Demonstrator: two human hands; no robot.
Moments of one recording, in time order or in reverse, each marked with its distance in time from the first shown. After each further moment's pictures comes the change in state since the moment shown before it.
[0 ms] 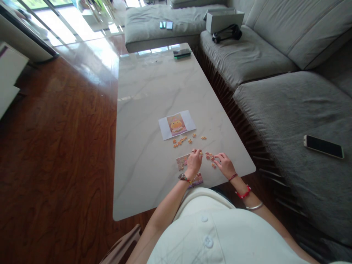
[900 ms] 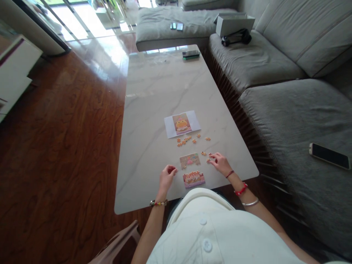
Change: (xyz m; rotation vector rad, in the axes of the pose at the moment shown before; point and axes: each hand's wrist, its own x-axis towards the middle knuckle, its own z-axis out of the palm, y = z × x) left_hand -0.085 -0.097 -0.066 -0.510 0.106 -0.472; right_hand 0.026 -0.013 0.008 0.115 -0.099 -0.063
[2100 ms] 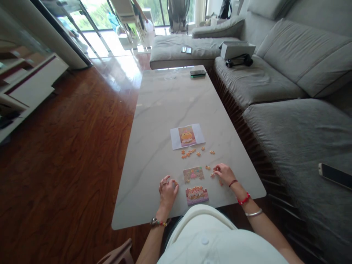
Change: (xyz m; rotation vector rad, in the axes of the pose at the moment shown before) left_hand -0.012 -0.012 -0.003 0.743 0.334 0.310; right_hand 0.028 0.011 -0.003 -0.081 -0.046 0.026
